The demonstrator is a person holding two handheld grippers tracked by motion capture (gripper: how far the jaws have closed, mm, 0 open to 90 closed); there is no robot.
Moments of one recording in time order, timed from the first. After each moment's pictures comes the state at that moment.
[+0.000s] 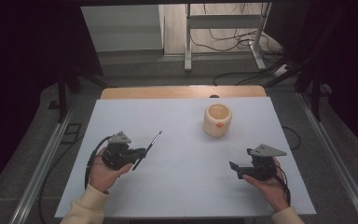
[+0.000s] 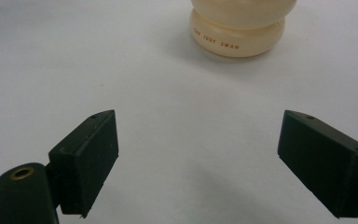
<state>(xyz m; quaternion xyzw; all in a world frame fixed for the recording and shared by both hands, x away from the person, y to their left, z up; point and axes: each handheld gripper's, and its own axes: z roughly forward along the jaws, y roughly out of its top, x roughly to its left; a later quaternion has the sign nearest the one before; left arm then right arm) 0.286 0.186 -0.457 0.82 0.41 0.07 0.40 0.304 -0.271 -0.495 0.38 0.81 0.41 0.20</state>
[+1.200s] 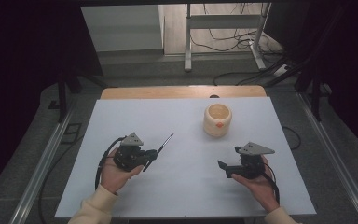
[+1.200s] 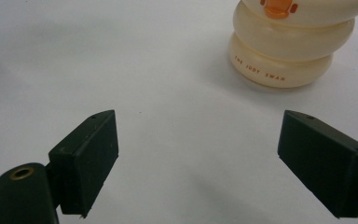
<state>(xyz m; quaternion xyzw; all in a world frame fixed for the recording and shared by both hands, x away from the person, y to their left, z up) 0.287 0.155 -0.458 0.83 0.38 0.07 0.41 0.305 -0.237 -0.489 0.36 0.81 0.43 0.18</state>
